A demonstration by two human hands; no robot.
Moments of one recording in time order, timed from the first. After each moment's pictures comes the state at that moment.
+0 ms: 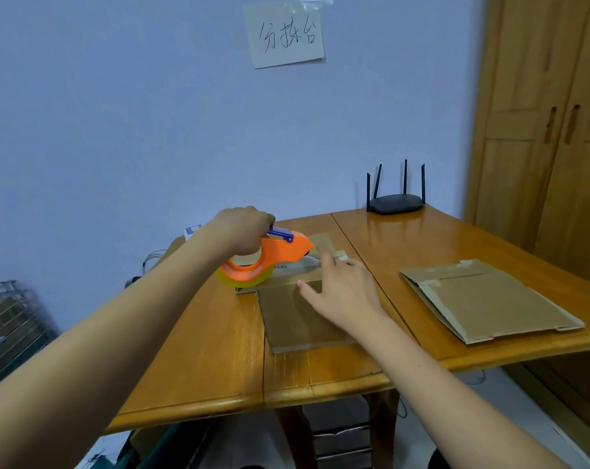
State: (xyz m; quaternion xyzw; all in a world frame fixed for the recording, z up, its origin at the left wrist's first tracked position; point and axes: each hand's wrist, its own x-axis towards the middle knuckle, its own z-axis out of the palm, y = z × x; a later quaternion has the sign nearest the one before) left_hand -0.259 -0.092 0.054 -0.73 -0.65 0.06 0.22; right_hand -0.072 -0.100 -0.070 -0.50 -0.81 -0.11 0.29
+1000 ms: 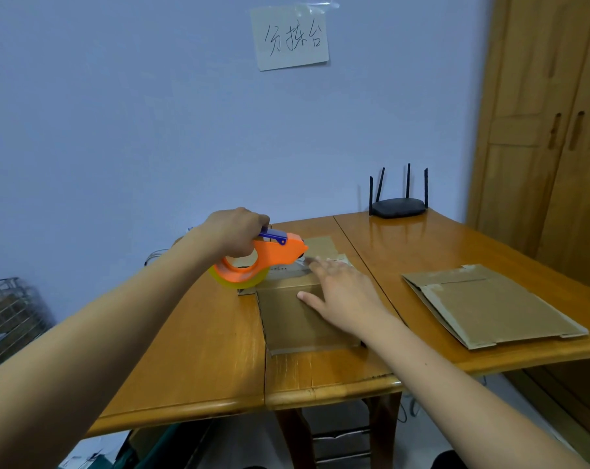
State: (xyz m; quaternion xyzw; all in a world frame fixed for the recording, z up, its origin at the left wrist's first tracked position) left_hand -0.276 -0.096 0.056 -0.73 -0.64 0.05 0.22; right_hand -0.070 -0.091 -0.071 -0.47 -0.86 -0.08 0.20
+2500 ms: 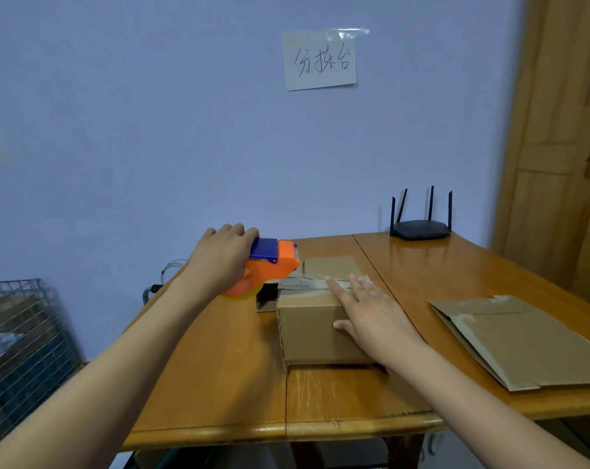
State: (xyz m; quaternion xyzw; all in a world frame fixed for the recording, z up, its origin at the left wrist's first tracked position) left_hand -0.344 -0.114 0.026 -0.68 -0.64 -0.11 0.34; right_hand -0.075 -0.092 -0.063 -0.47 -0.87 -0.10 0.12
